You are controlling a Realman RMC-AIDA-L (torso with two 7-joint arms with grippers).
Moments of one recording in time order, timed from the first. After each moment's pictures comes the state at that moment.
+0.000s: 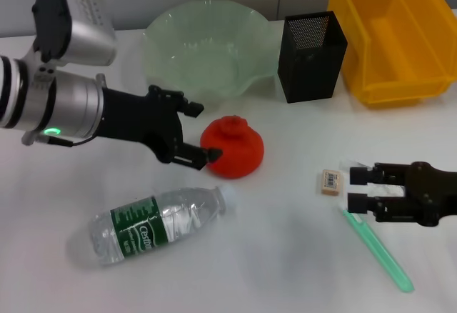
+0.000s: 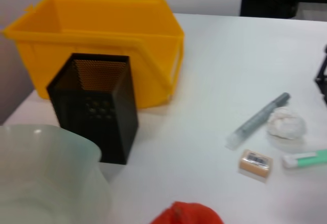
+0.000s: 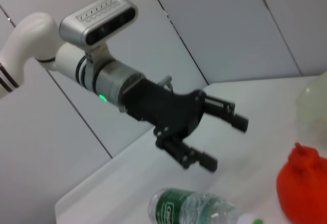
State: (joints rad) left arm -0.62 -2.07 1.30 1.07 2.08 1.33 -1.75; right arm 0.37 2.00 -0.57 -0.62 1.09 1.87 -1.64
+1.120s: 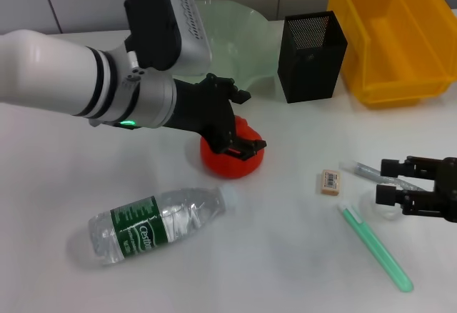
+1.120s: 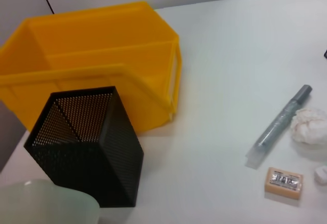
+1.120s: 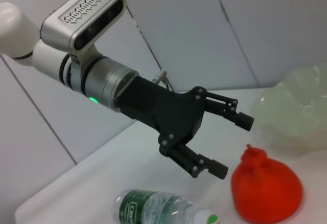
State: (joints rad) left arm -0.69 -2.08 1.61 1.07 2.08 1.05 -1.81; right arm 0.31 1.99 -0.51 -0.67 1.10 1.87 -1.67
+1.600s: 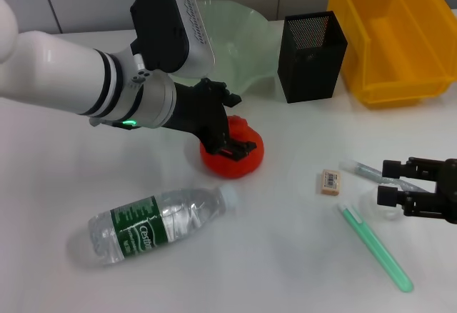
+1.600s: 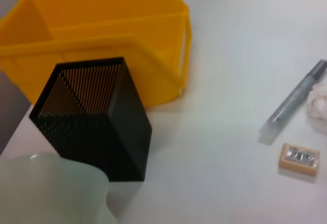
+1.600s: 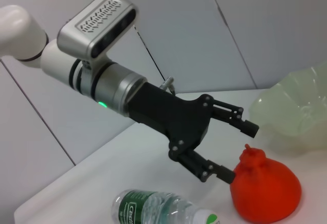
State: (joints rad) left arm -0.74 -2.08 1.61 0.99 2.11 1.01 -1.82; right arm 0.31 1.99 -0.51 -0.67 1.10 1.87 -1.67
